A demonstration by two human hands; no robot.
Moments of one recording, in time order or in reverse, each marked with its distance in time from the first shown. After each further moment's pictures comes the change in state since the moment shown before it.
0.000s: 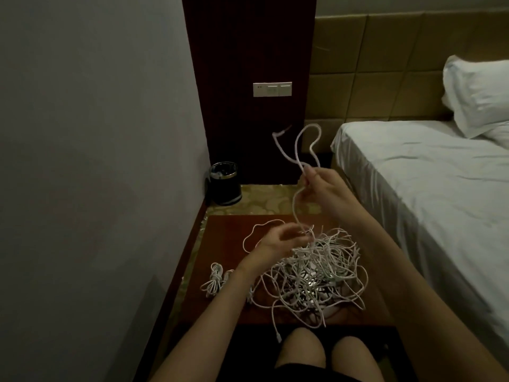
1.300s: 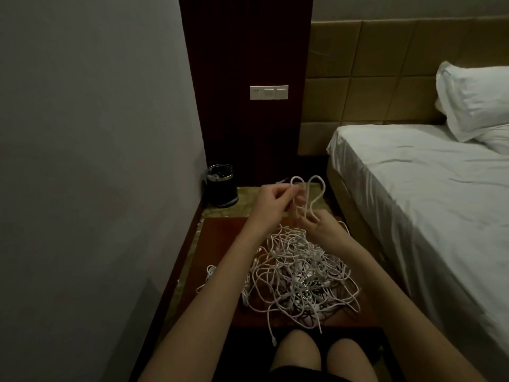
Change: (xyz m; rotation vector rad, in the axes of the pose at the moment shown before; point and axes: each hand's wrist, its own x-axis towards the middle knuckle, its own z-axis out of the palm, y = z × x) left_hand 0.008 0.080 0.000 0.133 0.296 0.297; right_hand -0.020 0.060 -0.002 -0.267 -0.116 0.158
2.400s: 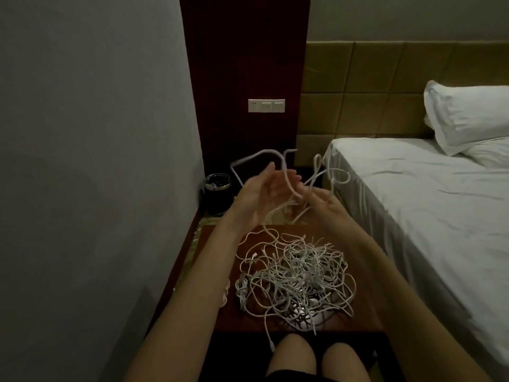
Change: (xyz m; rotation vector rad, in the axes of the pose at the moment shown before) left_hand -0.008 0.045 -0.023 -0.591 -0.162 -0.134; right_hand -0.026 -0.063 -0.016 0.466 -0.057 -0.180
